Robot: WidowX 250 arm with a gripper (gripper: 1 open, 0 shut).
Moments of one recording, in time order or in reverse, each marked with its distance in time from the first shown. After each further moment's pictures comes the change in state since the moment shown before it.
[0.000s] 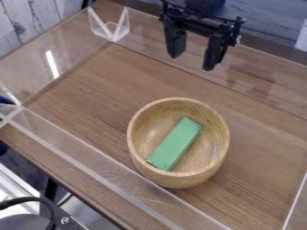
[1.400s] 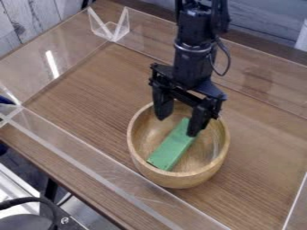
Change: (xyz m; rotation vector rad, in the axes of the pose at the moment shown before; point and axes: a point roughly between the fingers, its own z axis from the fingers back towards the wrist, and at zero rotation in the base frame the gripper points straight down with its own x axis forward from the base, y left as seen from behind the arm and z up) arm -0.042 -0.023 -0.070 0.008 0.089 -0.095
